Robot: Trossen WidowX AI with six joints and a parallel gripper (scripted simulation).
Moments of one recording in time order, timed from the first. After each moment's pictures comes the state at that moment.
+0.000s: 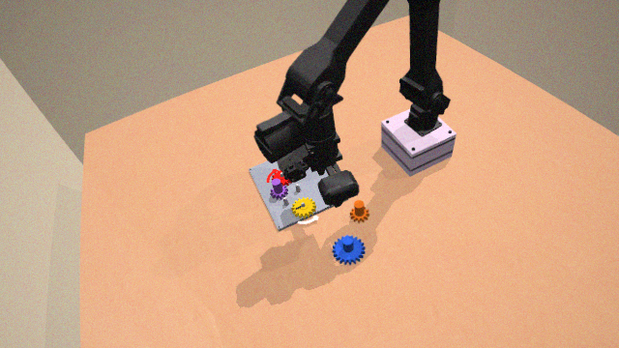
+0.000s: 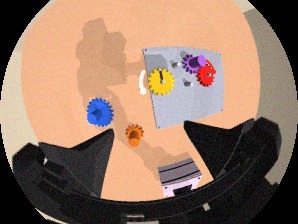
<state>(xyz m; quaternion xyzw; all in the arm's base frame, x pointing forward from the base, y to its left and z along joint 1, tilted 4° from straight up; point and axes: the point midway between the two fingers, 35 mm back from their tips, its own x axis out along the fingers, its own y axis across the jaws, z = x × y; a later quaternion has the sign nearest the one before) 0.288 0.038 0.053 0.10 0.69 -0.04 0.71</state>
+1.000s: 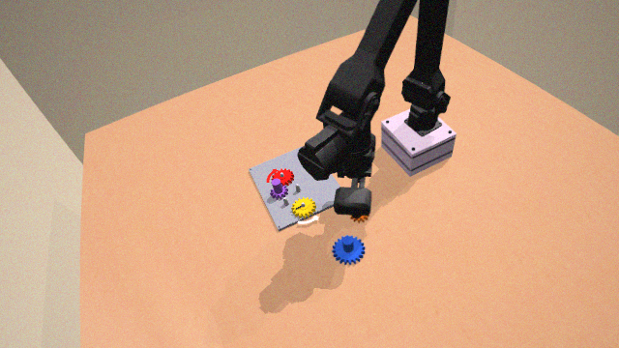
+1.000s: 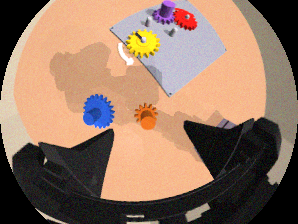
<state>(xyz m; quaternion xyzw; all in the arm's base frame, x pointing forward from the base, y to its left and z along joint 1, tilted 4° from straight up) 0.244 0.078 0.029 0.28 0.66 -0.21 0.67</state>
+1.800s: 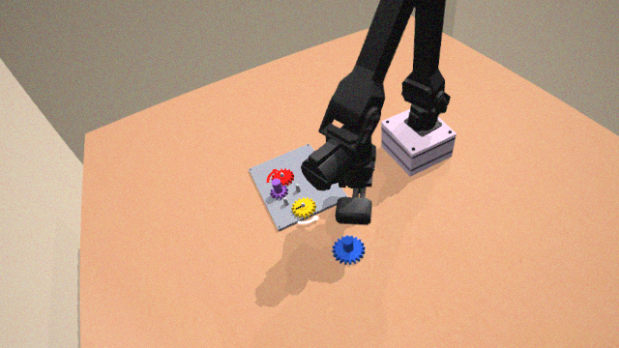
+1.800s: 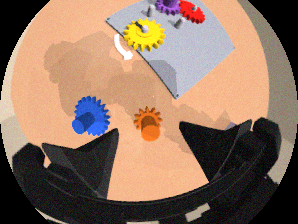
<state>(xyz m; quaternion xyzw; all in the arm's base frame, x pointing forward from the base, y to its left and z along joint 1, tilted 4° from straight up) 0.245 0.081 0.002 0.28 0.66 -0.21 0.67</state>
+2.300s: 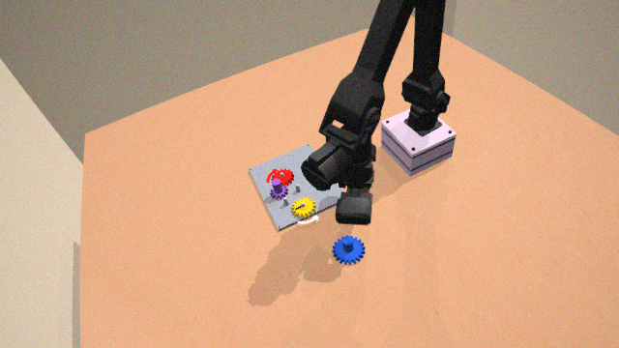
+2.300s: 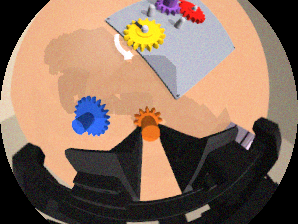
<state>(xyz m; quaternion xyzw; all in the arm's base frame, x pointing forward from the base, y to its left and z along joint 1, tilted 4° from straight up) 0.245 0.081 0.001 0.28 0.66 -0.21 0.67</state>
